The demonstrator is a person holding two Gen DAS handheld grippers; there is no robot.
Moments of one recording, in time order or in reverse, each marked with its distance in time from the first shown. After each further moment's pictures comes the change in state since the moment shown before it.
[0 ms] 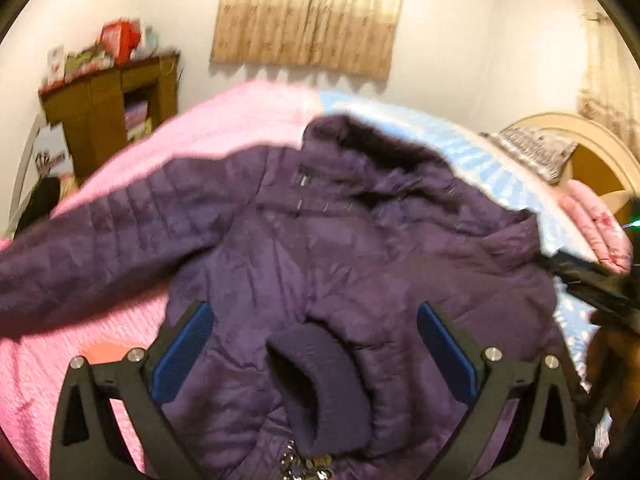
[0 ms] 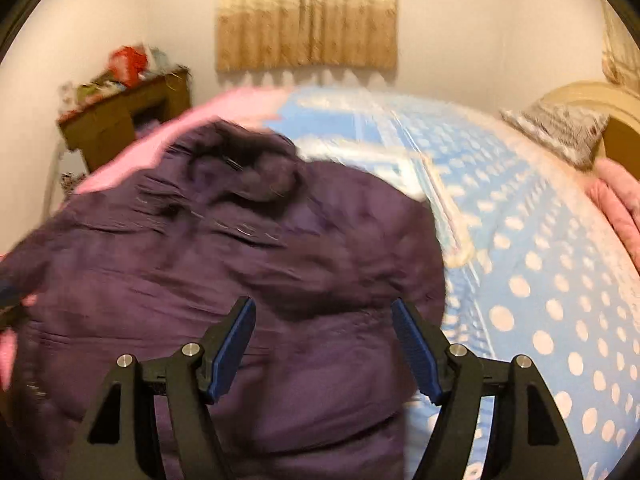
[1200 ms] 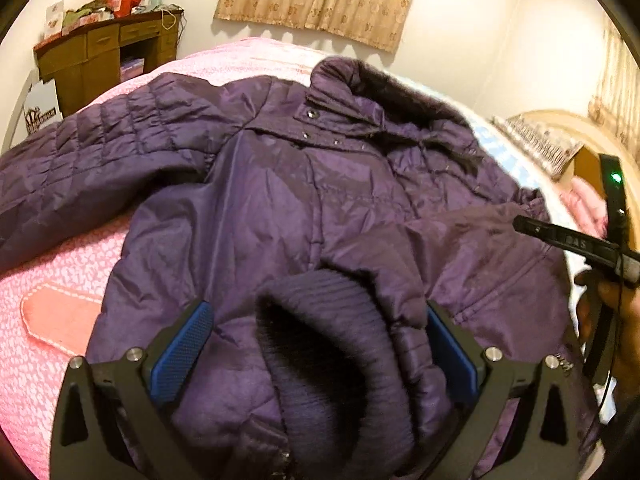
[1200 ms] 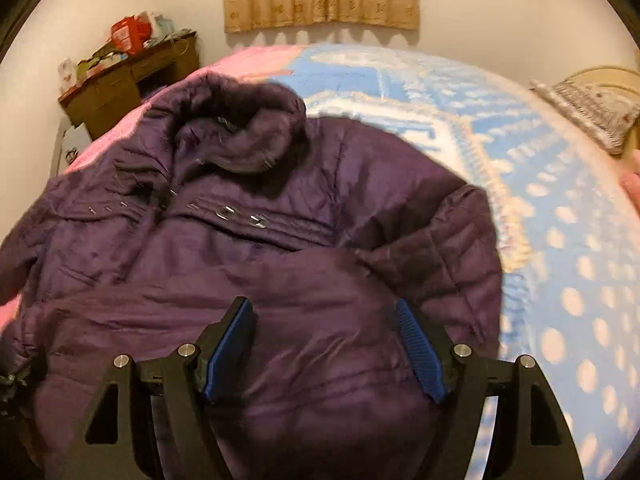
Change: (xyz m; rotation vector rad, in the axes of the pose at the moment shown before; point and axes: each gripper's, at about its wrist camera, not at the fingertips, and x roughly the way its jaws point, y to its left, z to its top) left arm 0.028 0.015 -0.028 -0.081 0.071 -0.075; right arm 0.073 -0.002 0.020 0.017 0.161 0.037
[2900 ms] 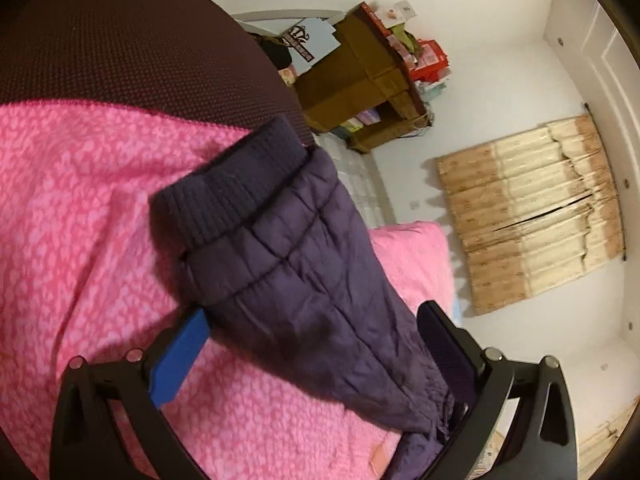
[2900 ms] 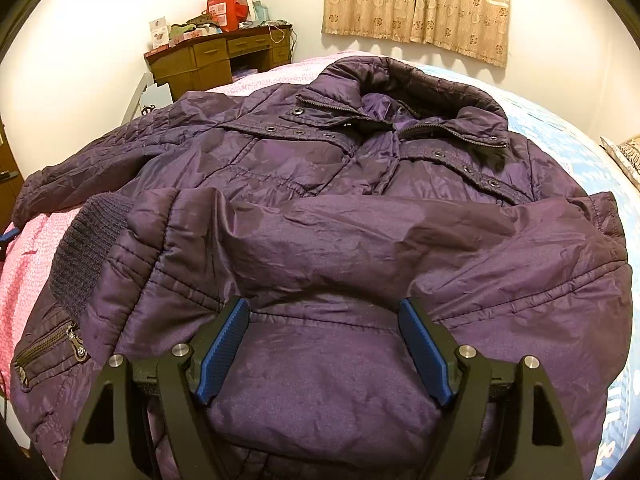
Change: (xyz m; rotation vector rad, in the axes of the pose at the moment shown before) left arm -0.134 0.341 -0.046 -1.077 -0.381 0.066; right arm -0.022 0.129 -0.077 -0.227 -0.035 0.178
